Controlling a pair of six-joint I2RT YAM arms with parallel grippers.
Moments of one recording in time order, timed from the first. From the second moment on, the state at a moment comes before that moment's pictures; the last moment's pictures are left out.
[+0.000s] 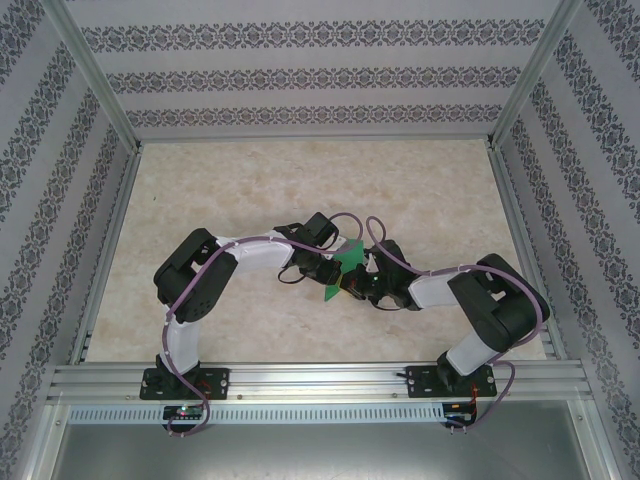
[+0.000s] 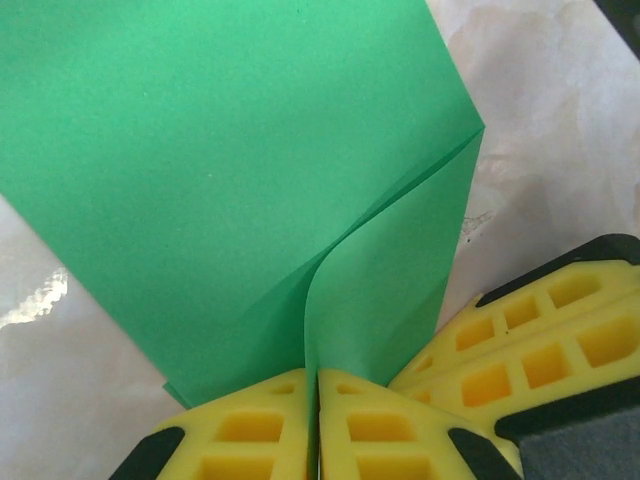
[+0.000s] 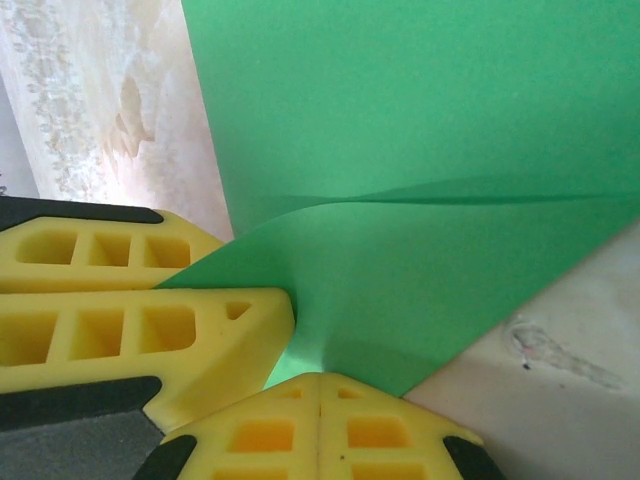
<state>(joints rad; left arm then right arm) -0.78 1.97 1.21 -0.39 0.33 -0.29 0.56 1.60 0.44 0.35 -0.49 1.02</state>
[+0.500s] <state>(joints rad) -0.78 1.97 1.21 -0.39 0.33 -0.29 0.63 1.53 0.42 0.33 -0.43 1.05</state>
